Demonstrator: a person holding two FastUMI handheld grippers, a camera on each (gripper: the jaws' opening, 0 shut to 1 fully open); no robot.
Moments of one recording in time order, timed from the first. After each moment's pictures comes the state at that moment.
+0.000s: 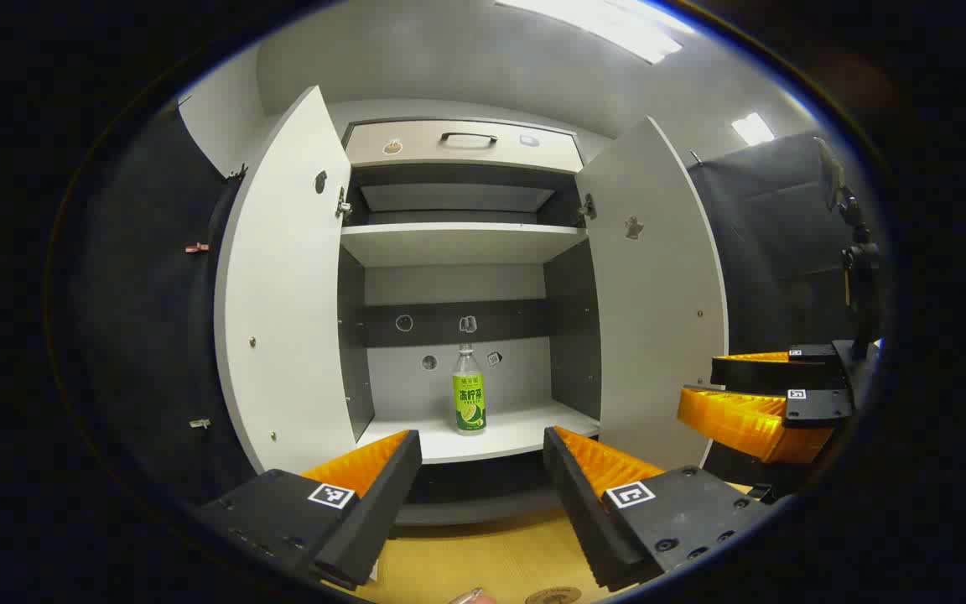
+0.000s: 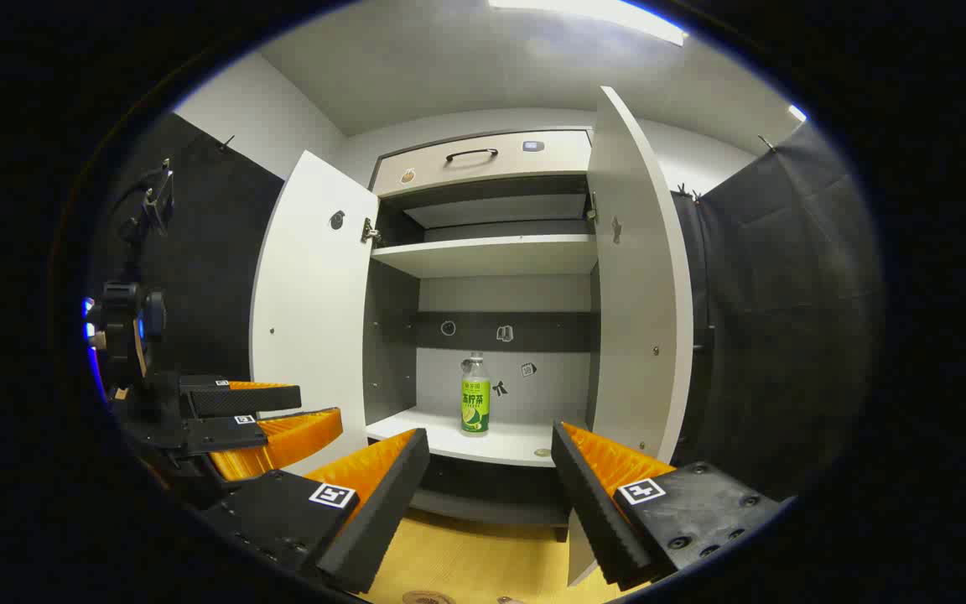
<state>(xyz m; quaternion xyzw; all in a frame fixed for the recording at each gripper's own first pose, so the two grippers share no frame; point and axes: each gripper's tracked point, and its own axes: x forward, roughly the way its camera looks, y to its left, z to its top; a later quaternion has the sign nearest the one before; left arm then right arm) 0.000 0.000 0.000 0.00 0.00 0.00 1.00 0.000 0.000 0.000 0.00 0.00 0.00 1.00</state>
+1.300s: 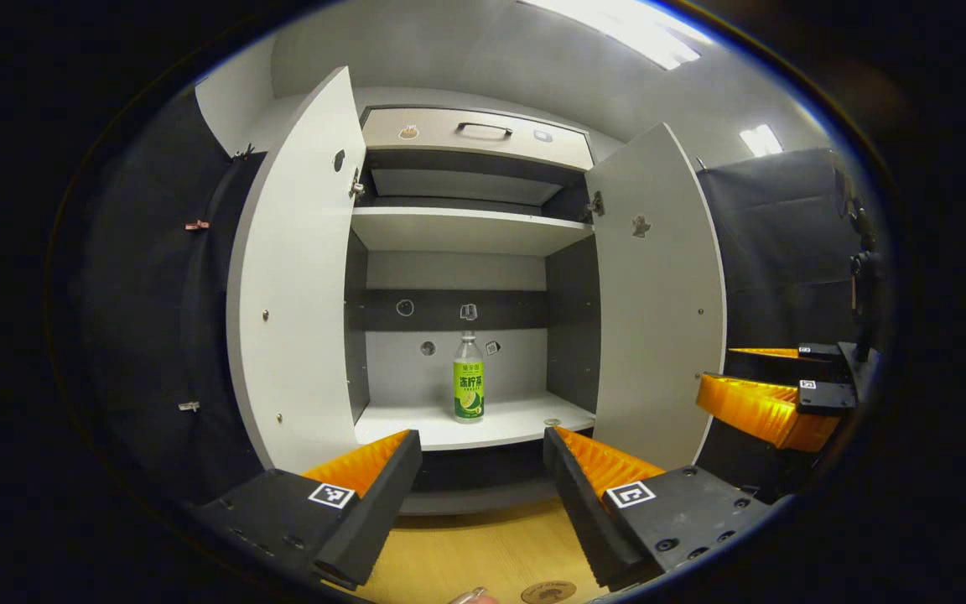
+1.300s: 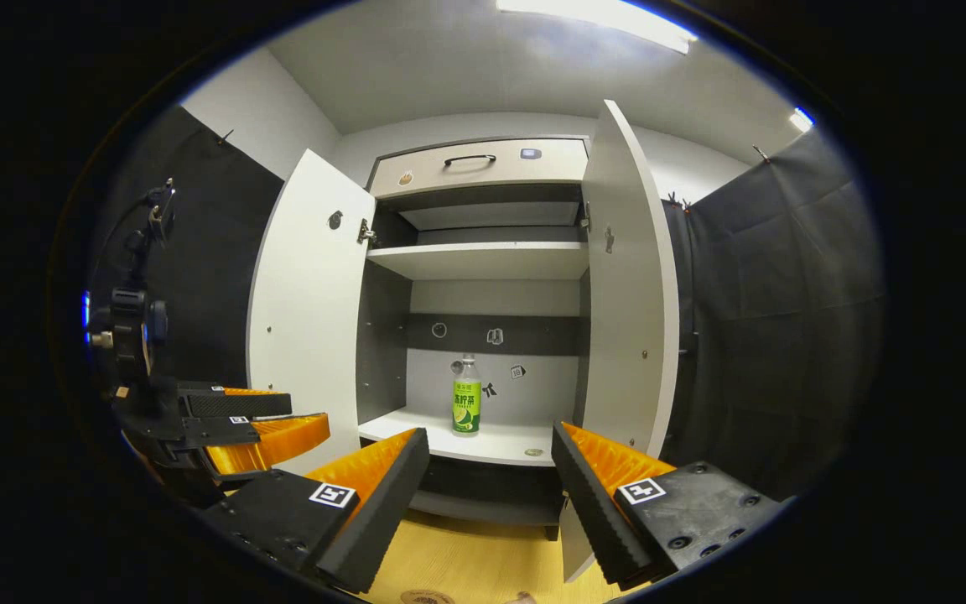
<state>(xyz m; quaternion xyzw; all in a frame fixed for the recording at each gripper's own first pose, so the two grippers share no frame) -0.007 0.016 -0.012 -0.03 0.01 -0.03 1.00 -0.012 0.004 0.005 -0.01 0.00 -0.04 1.00</state>
